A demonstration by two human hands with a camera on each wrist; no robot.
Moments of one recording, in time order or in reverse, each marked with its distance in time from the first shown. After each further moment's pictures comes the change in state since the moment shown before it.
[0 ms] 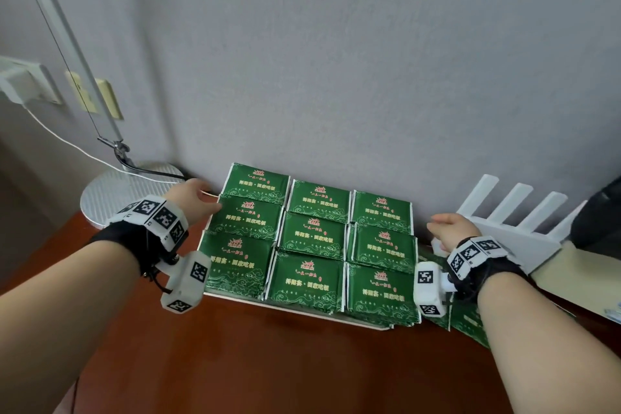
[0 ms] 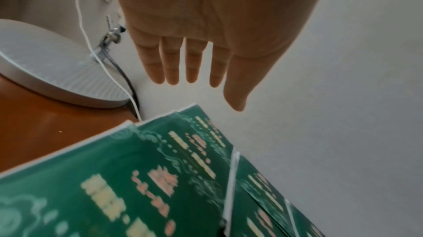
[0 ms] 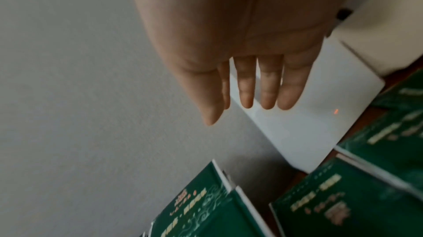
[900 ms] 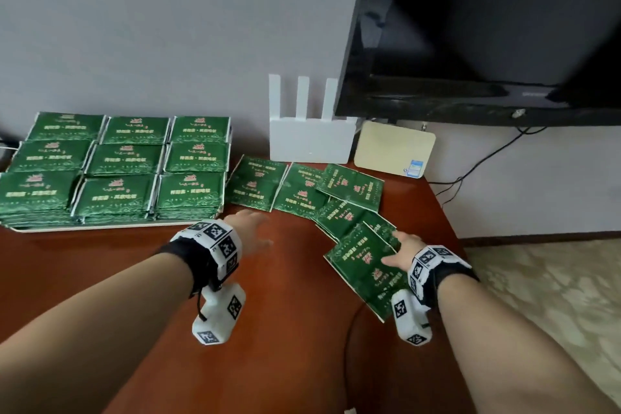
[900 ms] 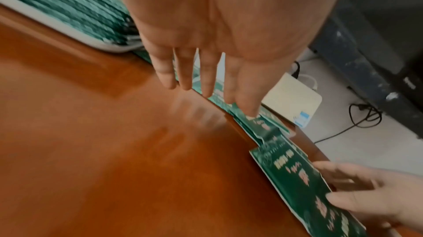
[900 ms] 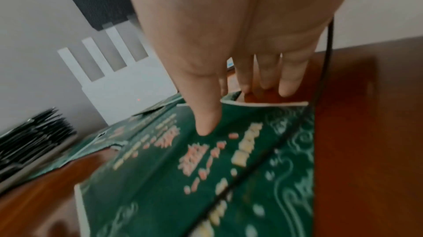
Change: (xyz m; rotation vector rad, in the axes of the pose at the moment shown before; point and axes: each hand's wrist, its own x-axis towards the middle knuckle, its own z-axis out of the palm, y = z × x) left_hand -0.250 0.239 0.264 0.475 -0.423 0.430; right_hand -0.106 0.302 -0.192 -0.519 -0.317 0.216
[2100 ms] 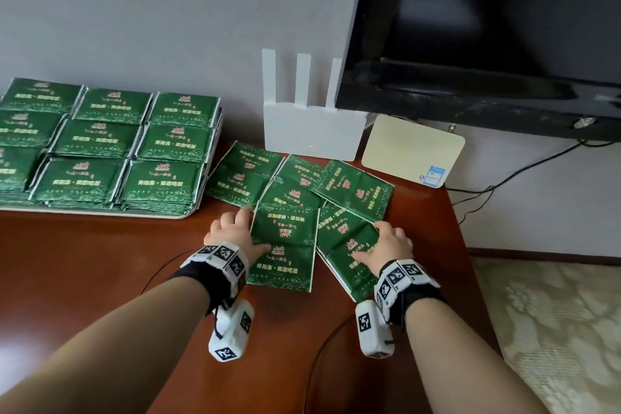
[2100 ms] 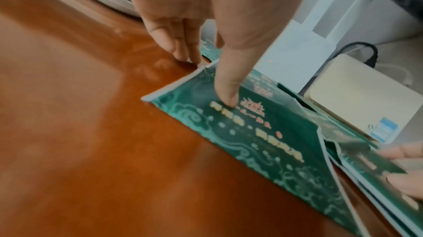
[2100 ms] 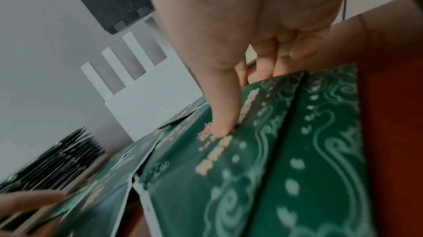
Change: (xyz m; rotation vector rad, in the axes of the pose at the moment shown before) left_hand 0.069 0.034 0.051 -0.147 0.109 -0.430; right_hand 0.075 -0.016 0.008 0.042 0.152 -0.128
